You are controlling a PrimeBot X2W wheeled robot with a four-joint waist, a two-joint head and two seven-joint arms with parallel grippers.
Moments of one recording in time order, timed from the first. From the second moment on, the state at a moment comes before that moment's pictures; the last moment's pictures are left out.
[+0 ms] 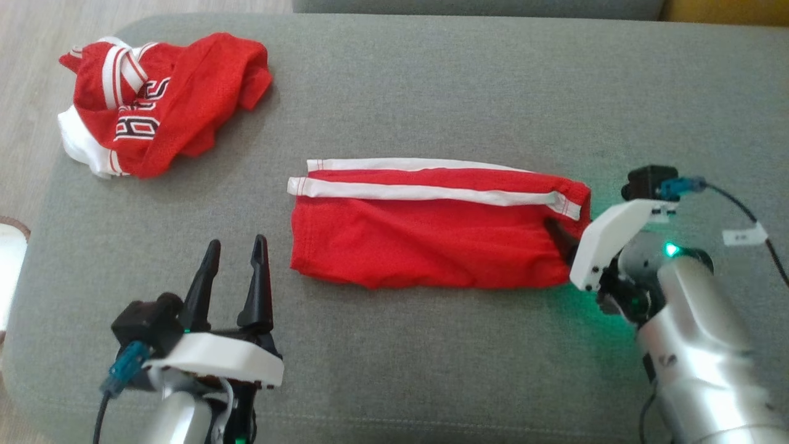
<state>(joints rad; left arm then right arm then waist) -0.05 0.15 -0.31 0.10 -0.47 0.11 -0.25 -0.51 -0.09 0.11 0.73 0.36 0.12 0.46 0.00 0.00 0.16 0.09</state>
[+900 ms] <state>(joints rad) -0.07 0.14 -0.30 0.10 -0.44 0.10 -0.25 -0.62 -0.36 0.26 0.61 0.55 0.12 0.63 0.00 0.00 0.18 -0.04</state>
